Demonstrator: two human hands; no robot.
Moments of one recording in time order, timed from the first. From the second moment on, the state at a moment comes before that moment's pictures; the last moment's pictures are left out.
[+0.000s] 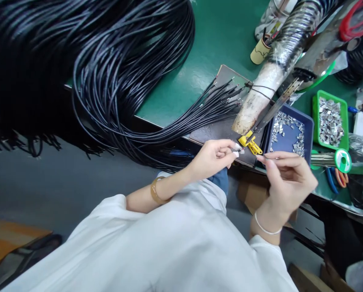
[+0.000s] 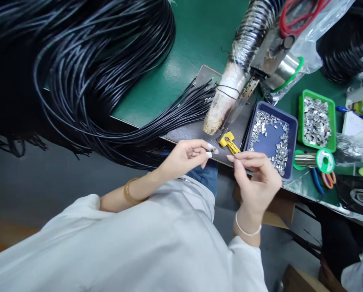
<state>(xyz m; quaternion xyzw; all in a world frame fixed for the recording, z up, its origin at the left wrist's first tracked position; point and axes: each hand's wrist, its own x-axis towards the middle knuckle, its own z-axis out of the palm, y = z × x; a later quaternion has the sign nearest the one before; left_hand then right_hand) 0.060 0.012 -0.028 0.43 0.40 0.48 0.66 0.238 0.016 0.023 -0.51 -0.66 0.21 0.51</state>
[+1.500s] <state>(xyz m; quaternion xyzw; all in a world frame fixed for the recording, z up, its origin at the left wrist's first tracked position) 0.057 0.006 -0.022 0.62 0.43 0.51 0.41 0.213 0.009 -0.015 -0.48 -0.69 0.20 0.50</state>
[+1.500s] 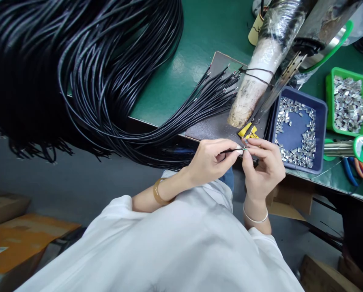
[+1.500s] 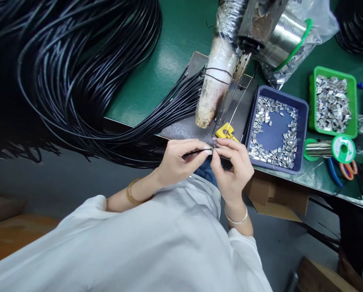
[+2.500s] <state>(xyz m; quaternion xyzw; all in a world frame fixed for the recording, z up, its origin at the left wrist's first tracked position) 0.061 0.021 -0.014 0.39 0.42 0.54 0.62 0.215 0.010 -0.013 -0.48 -0.66 0.21 0.54</state>
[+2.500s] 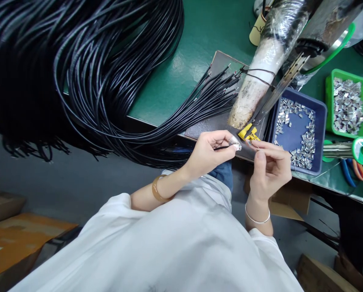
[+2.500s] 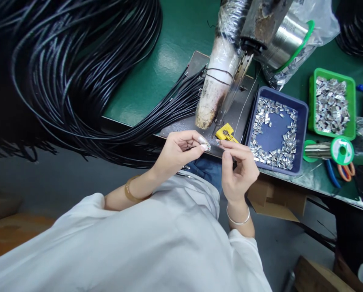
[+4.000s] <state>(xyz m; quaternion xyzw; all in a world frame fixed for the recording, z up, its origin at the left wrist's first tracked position) 0.066 0.025 -0.012 0.46 0.47 0.55 0.51 0.212 0.022 -0.013 -0.45 -0.76 -0.01 0.47</state>
